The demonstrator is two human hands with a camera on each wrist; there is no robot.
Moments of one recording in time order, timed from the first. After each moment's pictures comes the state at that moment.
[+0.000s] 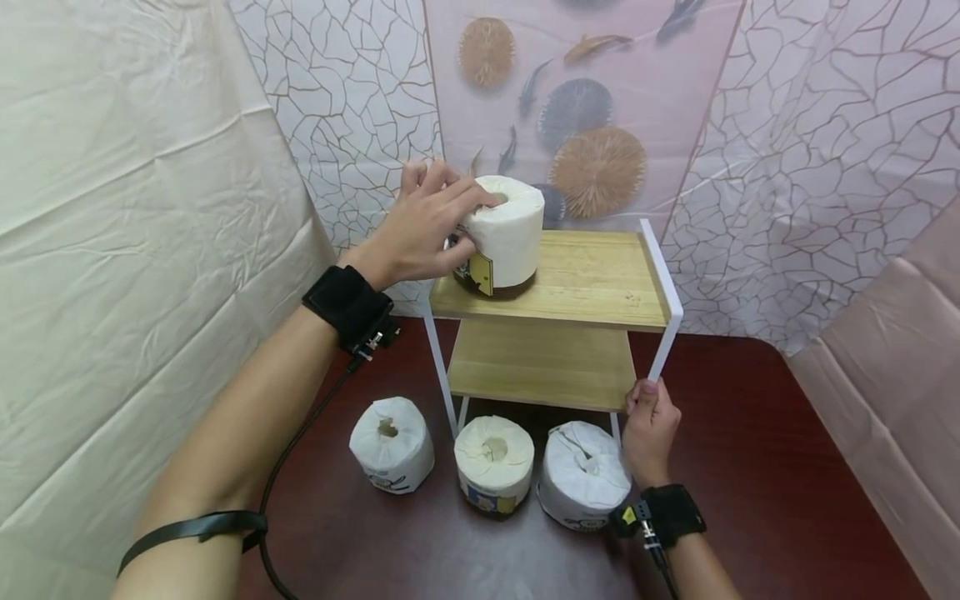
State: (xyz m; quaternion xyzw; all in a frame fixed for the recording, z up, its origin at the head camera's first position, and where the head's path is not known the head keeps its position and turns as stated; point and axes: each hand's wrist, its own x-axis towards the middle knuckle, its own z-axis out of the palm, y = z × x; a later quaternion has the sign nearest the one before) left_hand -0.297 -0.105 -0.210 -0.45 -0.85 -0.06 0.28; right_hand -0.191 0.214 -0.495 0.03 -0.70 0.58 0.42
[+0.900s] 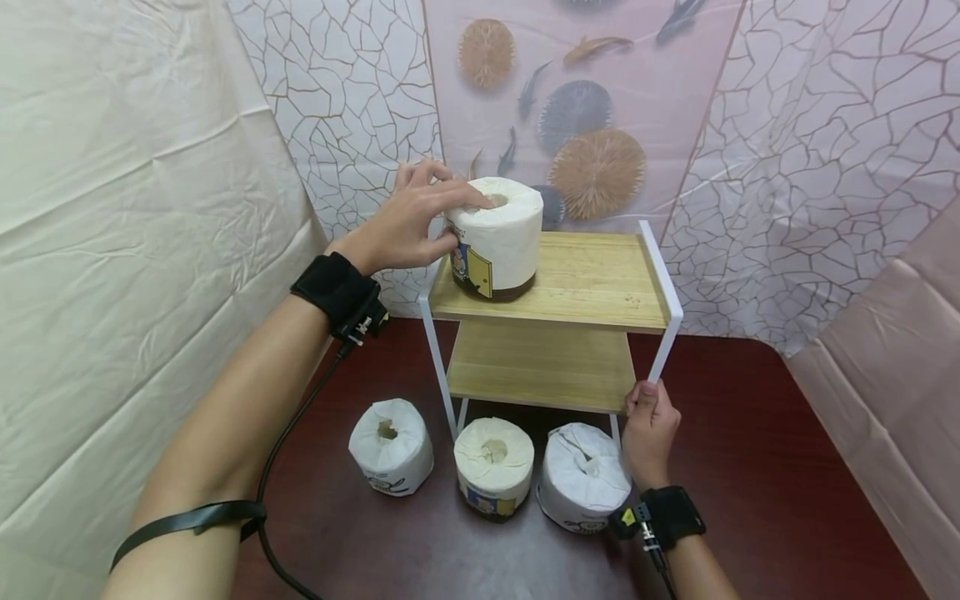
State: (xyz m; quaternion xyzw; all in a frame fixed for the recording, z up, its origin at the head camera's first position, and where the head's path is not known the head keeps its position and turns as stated) left_hand -0.317 -0.124 -0.207 -0.50 -0.82 -0.15 0.23; right_hand -0.195 0.219 -0.502 0.04 -0.70 0.57 0.42
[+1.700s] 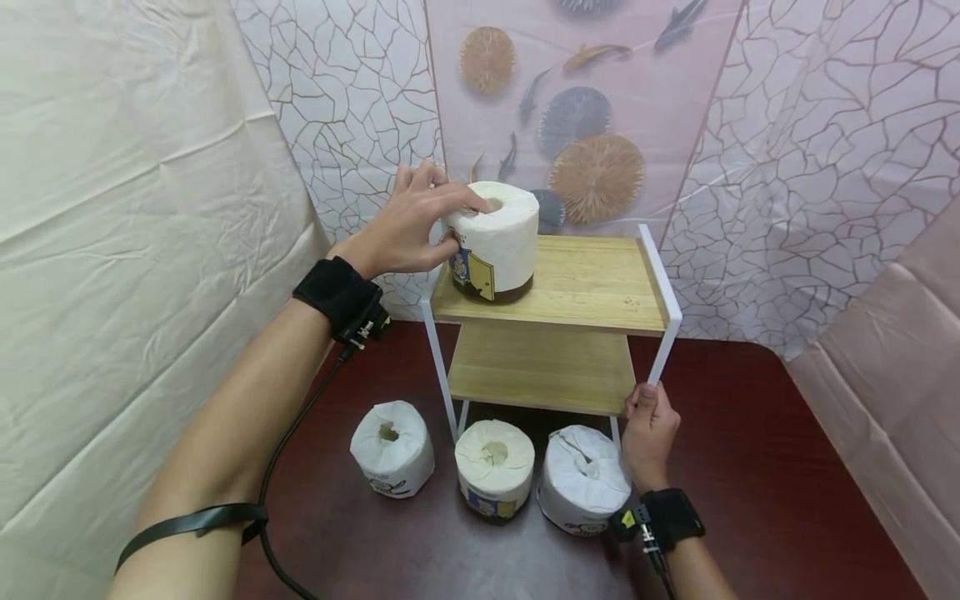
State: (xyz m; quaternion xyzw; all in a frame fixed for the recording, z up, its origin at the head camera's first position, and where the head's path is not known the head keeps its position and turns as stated) left_hand -0.311 -0.124 -0.205 -0.48 -0.83 -0.12 0.25; right_hand -0.178 0.204 -0.475 0.03 -0.70 0.57 0.42
